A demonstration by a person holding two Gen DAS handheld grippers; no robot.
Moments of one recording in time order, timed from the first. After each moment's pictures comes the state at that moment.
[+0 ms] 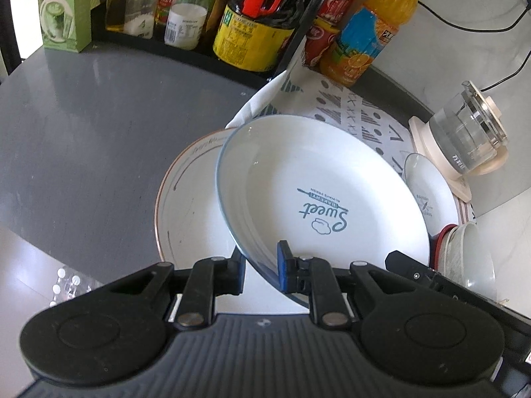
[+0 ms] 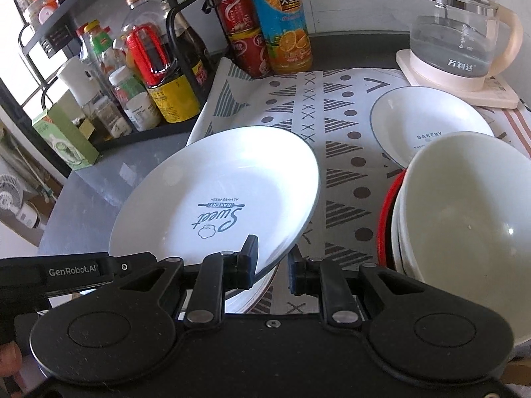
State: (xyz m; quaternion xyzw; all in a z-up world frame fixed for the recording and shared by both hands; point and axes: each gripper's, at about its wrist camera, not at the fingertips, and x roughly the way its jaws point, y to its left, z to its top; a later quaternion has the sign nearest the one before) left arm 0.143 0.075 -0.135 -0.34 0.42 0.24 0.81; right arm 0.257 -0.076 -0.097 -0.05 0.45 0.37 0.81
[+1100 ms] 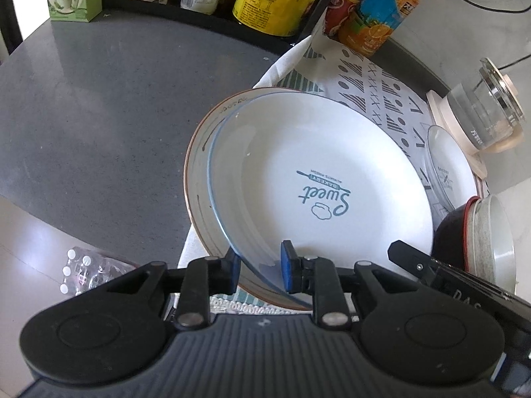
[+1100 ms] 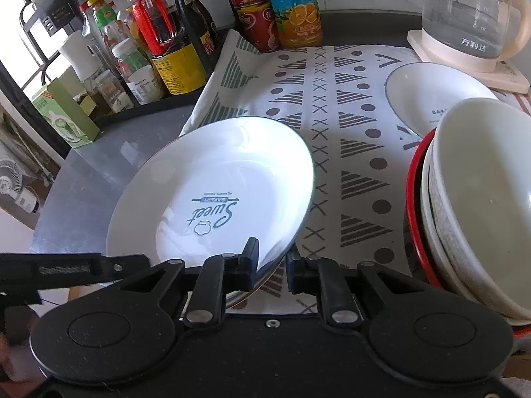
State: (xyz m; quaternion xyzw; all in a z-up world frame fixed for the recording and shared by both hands) left arm 0.136 0.083 -0.146 -0.34 0.46 0.23 0.78; right arm 0.244 -0.069 -0.118 -0.06 0.47 0.38 0.80
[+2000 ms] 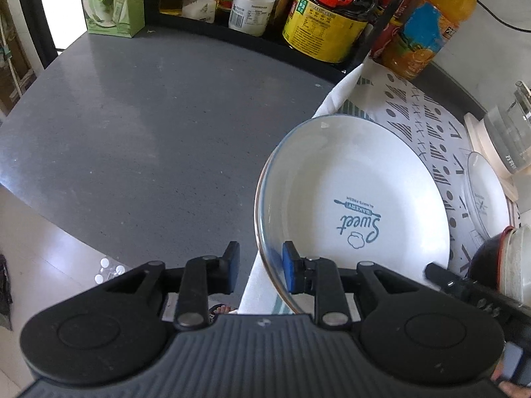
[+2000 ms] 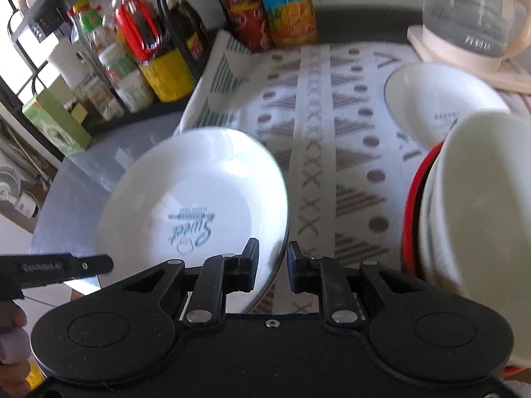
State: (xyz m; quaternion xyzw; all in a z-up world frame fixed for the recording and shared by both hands) left arm 0.125 0.113 -0.139 -0.32 0.47 0.30 0.77; right arm 0.268 -0.063 -0.115 -0.05 0.48 0.38 0.79
